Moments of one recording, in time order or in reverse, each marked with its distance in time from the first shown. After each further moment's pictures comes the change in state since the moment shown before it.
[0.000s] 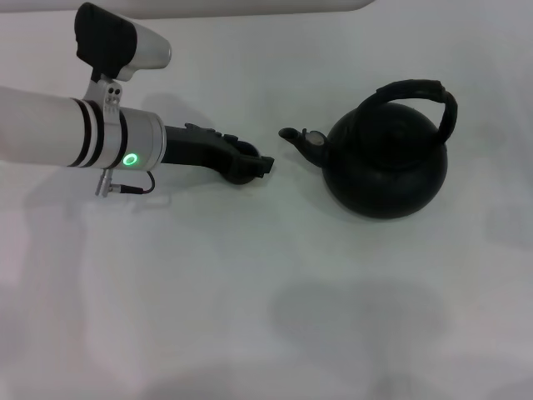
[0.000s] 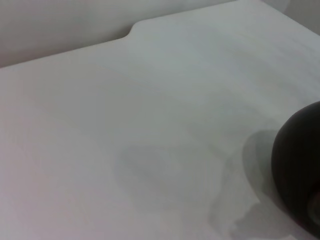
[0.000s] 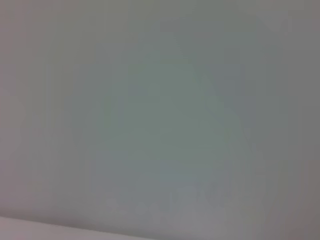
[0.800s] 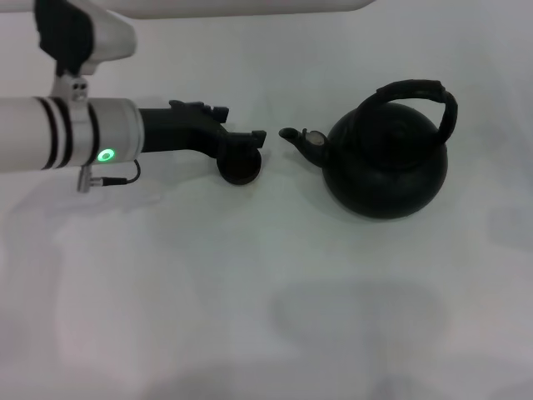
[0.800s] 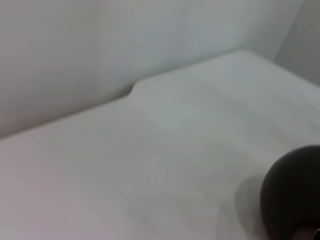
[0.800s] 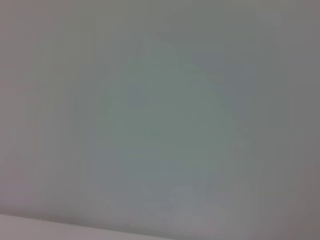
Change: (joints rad) left arm 0.178 0.001 0.017 0.255 -0.050 -0.014 0.039; right arm -0.005 0.000 0.001 0.000 0.000 -0.002 0.000
